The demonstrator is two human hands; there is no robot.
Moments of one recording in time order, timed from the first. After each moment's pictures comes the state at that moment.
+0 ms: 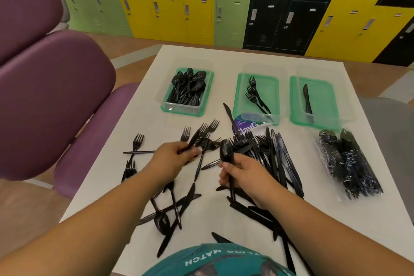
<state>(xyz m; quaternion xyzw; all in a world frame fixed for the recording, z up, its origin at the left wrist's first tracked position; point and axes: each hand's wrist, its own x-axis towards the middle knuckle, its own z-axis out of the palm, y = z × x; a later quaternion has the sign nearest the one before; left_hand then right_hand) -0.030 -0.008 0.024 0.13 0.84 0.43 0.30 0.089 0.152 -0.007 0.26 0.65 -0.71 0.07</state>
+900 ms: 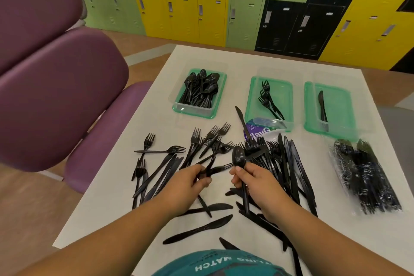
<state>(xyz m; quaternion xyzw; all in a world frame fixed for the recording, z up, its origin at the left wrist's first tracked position) -0.004 -0.027 -0.012 0.26 0.86 0.34 0.29 0.088 0.145 -0.013 0.30 0.68 -0.66 0.04</state>
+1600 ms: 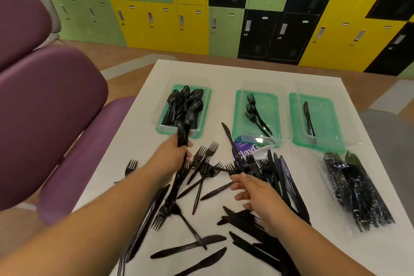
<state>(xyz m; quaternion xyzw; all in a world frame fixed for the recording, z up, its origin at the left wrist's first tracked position) -0.104 0.037 0.020 0.05 0.77 0.54 0.33 0.069 0.172 -0.001 0.39 0.63 -0.67 0.06</state>
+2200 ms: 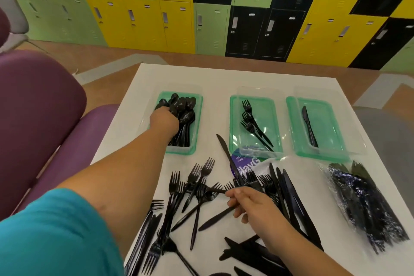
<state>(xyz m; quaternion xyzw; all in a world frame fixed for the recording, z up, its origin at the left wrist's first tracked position) -0.236 0.123 0.004 0.05 0.94 0.30 0.18 0.039 0.185 -0.020 0.38 0.67 -0.64 0.06</state>
